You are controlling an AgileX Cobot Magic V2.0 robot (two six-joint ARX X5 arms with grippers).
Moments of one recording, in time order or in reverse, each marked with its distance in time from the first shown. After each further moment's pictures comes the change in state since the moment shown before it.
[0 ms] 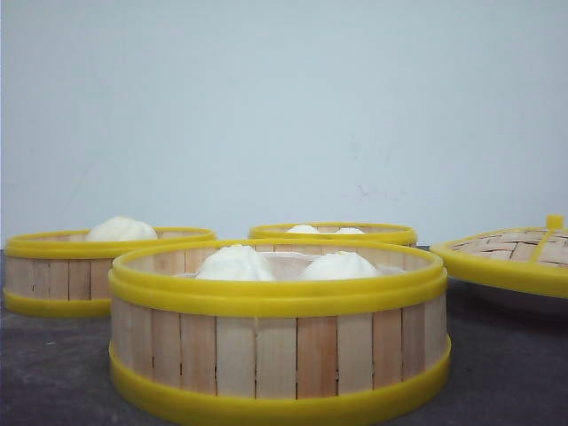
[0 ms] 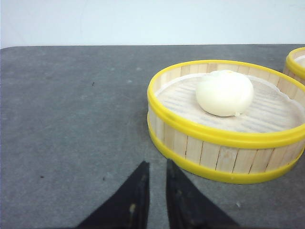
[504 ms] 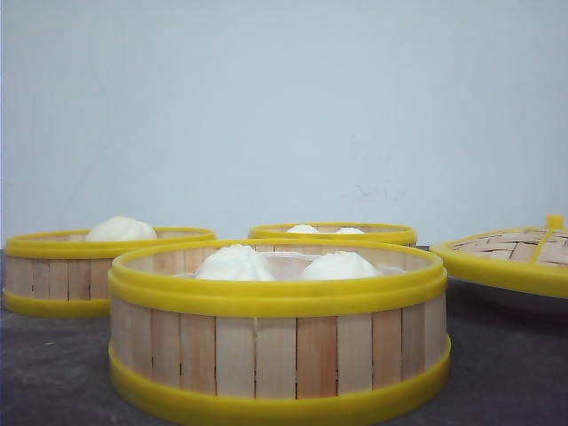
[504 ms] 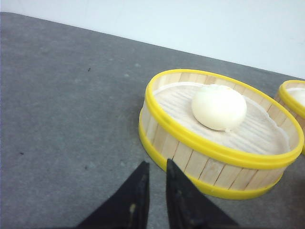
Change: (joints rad) left arm 0.000 0.000 0.000 0.000 0.001 -0.232; right arm 0.000 0.000 0.000 0.017 -0.016 0.354
